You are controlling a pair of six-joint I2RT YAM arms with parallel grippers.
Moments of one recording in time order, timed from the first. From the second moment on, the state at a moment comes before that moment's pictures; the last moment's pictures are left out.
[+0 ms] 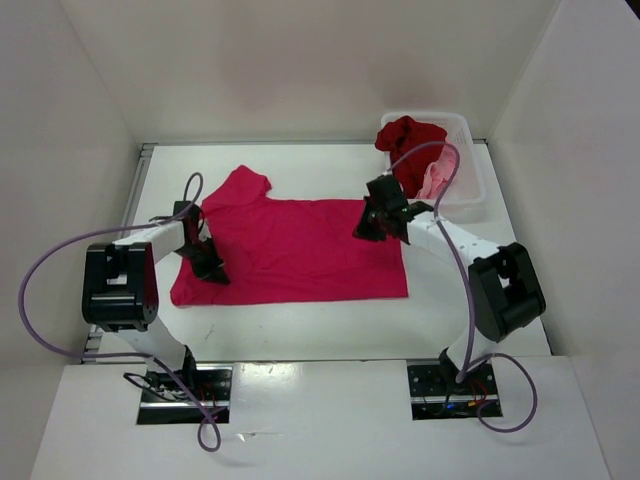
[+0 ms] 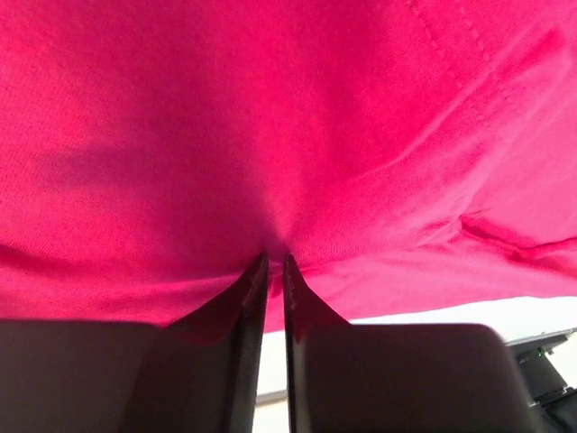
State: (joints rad) left arm 0.05 1.68 0.94 -0.67 0.29 -0.42; right arm 0.46 1.61 1.08 -0.36 -0.01 0.74
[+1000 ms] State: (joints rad) left arm 0.03 2.33 2.09 -0.47 -0.07 -0.34; right arm 0.11 2.17 1.67 -0.41 0.04 0.61
